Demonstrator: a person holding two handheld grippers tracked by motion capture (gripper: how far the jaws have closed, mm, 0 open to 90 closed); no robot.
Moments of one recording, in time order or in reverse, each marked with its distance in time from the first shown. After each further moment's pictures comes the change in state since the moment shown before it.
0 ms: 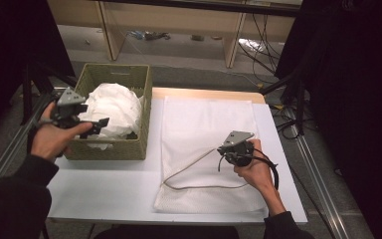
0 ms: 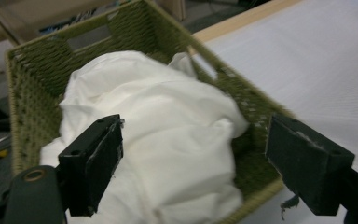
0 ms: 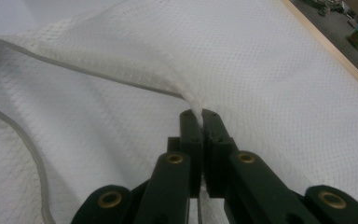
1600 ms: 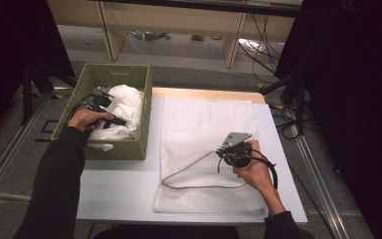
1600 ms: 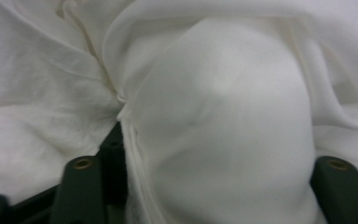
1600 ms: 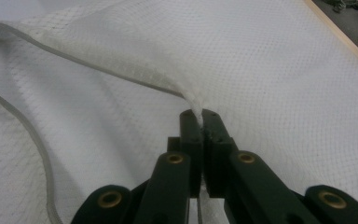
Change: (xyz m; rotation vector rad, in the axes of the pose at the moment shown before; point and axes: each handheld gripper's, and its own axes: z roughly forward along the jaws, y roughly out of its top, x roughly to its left) left arm 0.059 -0.021 0.179 0.365 -0.267 -0.128; right arm 0.001 -0.003 0.006 0.016 0.041 -0.012
